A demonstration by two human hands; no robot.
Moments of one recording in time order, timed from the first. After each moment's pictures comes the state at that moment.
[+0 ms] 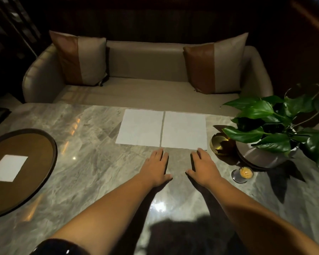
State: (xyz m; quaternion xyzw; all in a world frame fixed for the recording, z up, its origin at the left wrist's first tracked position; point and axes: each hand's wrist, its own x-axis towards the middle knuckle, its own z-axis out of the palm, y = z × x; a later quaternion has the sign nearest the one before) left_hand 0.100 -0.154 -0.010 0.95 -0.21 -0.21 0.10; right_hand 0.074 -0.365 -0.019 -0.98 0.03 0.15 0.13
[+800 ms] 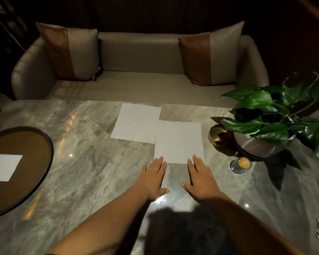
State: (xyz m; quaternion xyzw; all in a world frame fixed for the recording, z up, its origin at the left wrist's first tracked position) left_hand 0.055 -0.130 -0.047 0.93 -0.27 -0.26 0.06; right_hand 0.012 -0.349 -0.060 -0.98 0.02 0.19 0.10
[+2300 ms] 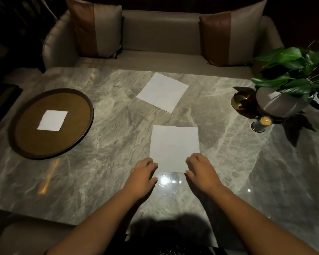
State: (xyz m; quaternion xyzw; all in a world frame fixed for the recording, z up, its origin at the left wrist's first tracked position) left_hand -0.111 0.041 -0.033 0.94 -0.15 -0.17 0.25; right_hand -0.124 -0.214 -0.021 -0.97 -0.01 0.13 0.22
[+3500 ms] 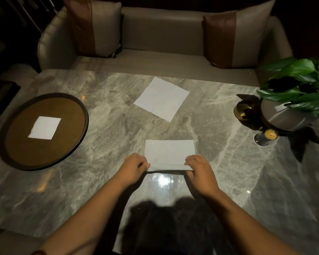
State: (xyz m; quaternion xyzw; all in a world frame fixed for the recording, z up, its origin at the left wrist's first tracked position) left_hand -0.024 0.045 -0.005 0.91 -0.08 -0.22 0.35; right_hand -0.078 -0.221 -0.025 -0.95 -0.02 0.05 0.30
